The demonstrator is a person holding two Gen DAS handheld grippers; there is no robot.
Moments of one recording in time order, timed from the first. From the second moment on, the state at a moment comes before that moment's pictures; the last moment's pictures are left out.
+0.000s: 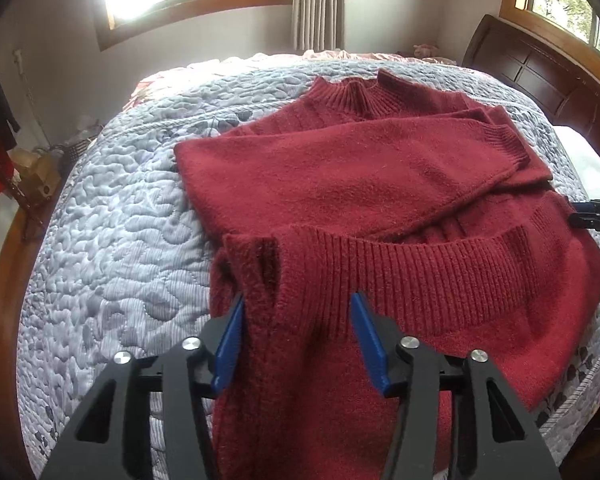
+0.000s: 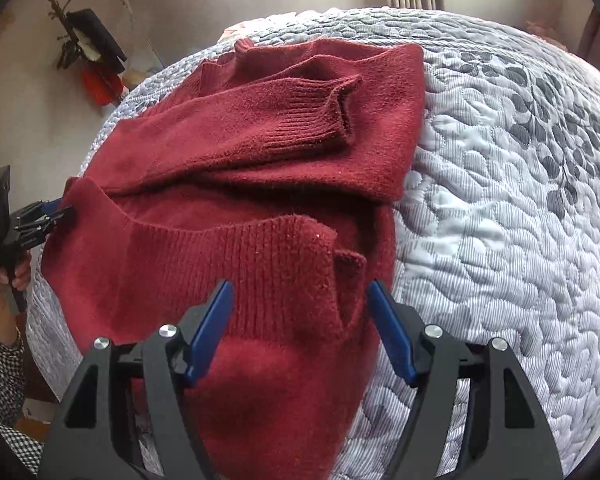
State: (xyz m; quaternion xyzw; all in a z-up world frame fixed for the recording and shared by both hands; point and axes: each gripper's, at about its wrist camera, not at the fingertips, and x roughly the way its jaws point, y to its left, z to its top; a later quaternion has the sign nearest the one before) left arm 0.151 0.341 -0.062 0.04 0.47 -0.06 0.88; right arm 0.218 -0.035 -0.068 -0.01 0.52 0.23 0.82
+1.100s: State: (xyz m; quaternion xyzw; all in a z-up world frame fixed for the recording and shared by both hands) left arm 0.141 0.351 -0.054 -0.04 0.45 -0.08 0.89; right arm 0.194 -0.044 -0.040 0.02 0.47 0.28 0.84
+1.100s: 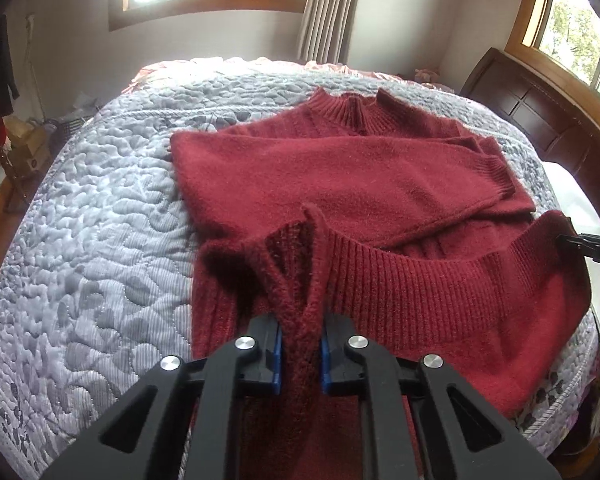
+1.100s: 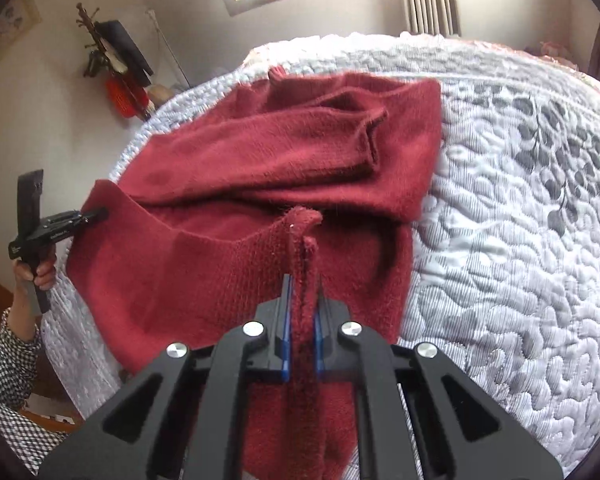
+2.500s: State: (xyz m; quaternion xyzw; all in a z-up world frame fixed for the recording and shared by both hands) left arm 0.349 0.389 -0.078 -0.05 0.49 0.06 0.87; right arm 0.415 -0.024 -0.057 0.08 0.50 0.16 0.85
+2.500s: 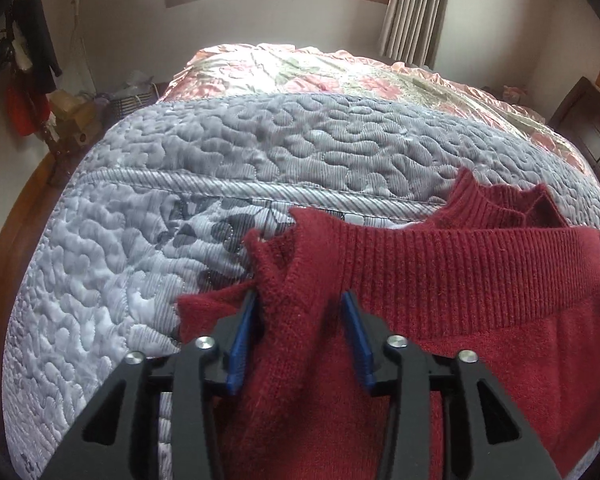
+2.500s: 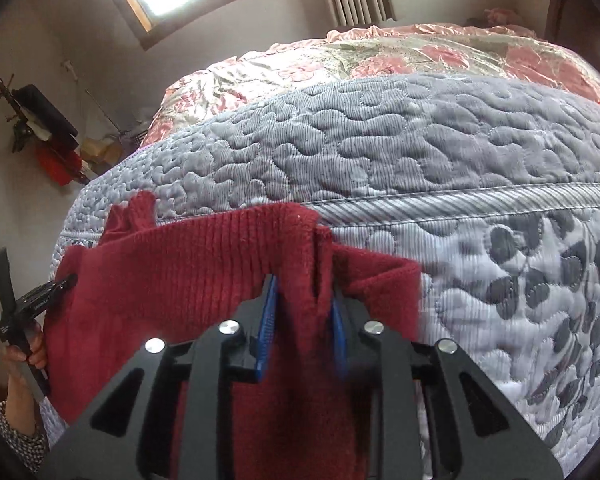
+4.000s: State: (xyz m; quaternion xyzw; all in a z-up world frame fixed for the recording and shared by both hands) left arm 0.161 0.379 -0.081 -0.08 0.48 0.00 0.87; right arm 0.215 -0.082 -0.064 0.05 0.51 0.23 0.83
